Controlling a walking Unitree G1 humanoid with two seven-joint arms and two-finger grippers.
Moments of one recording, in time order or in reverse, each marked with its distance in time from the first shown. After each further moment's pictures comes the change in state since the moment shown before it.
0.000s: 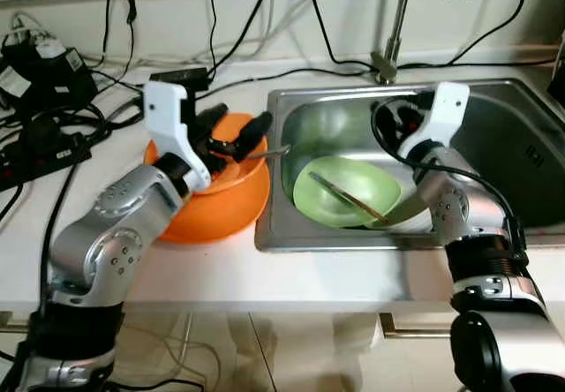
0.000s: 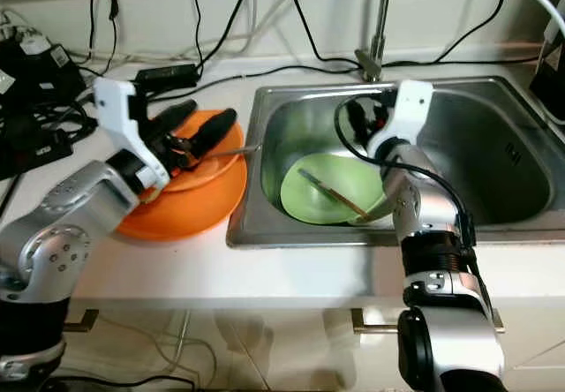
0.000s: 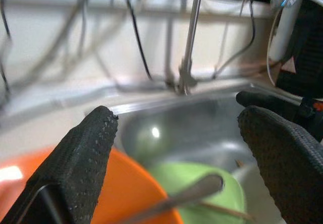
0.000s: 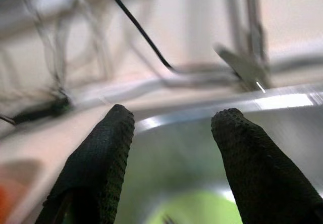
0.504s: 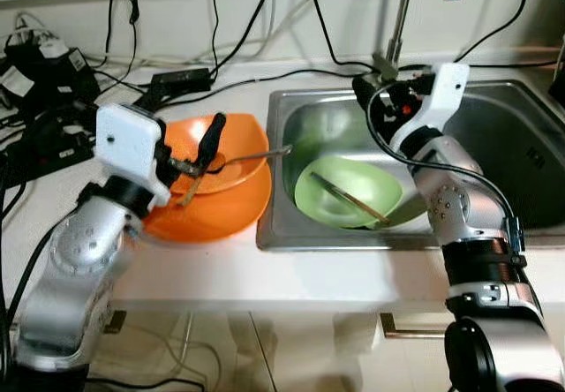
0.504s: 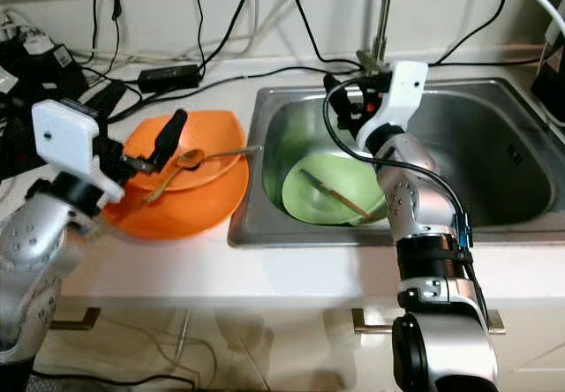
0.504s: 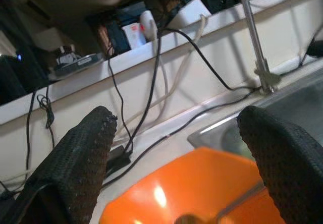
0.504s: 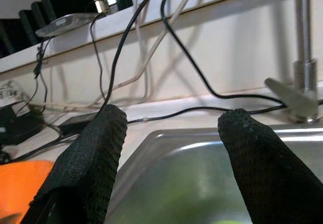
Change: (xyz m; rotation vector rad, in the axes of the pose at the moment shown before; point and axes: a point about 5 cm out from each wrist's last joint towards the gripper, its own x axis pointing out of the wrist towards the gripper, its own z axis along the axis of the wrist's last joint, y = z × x) left arm -0.049 0.006 -0.009 0.478 -0.111 0.209; right arm -0.004 0.018 0.007 0.007 -0.053 0.140
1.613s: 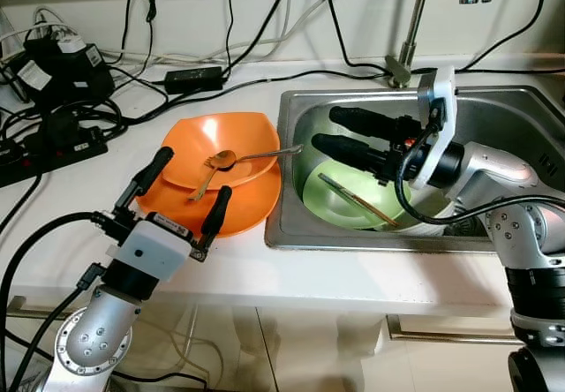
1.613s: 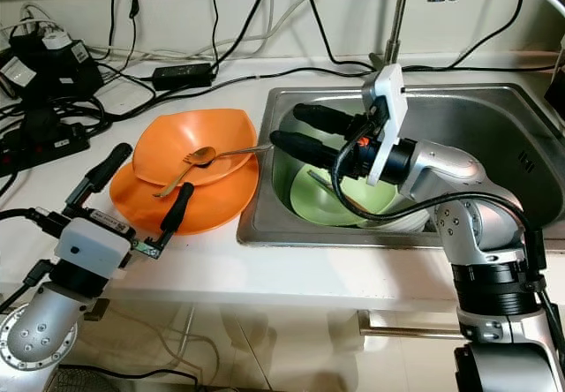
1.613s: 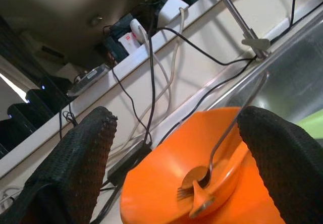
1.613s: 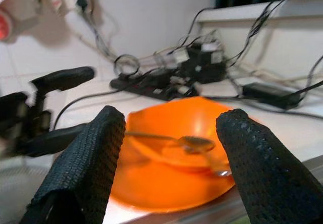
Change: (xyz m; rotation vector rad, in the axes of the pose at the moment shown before) left arm -0.057 -0.029 -0.027 0.262 -0.037 -0.052; right arm -0.055 0.040 0.027 -0.076 0.200 0.795
